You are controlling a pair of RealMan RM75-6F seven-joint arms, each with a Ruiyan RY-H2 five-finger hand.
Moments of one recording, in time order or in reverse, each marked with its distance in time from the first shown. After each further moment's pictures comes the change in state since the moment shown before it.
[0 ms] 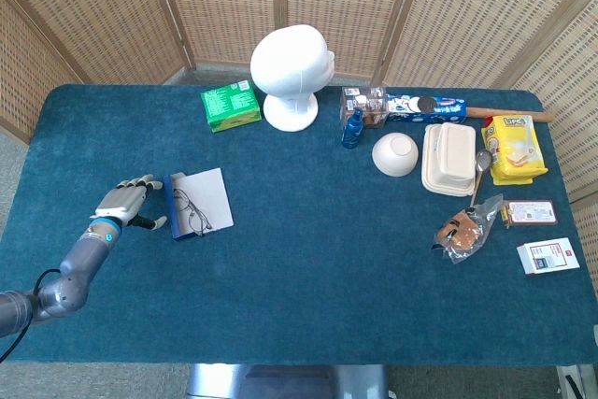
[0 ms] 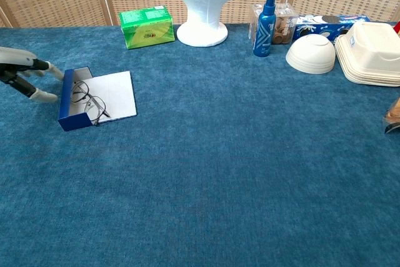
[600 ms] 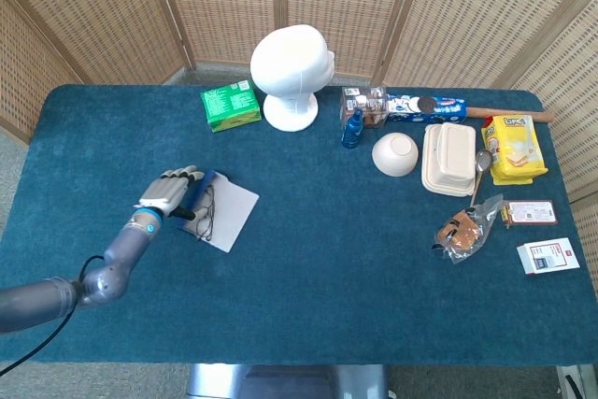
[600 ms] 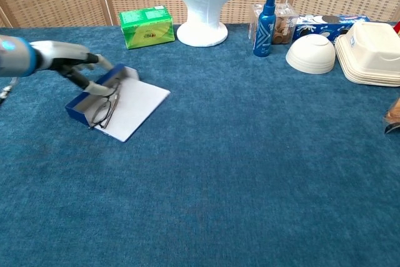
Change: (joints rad) left arm -0.110 -0.146 -0.066 0.071 -0.011 -0.004 0.014; right arm -0.026 0.009 0.004 0.001 0.016 0.021 0.013
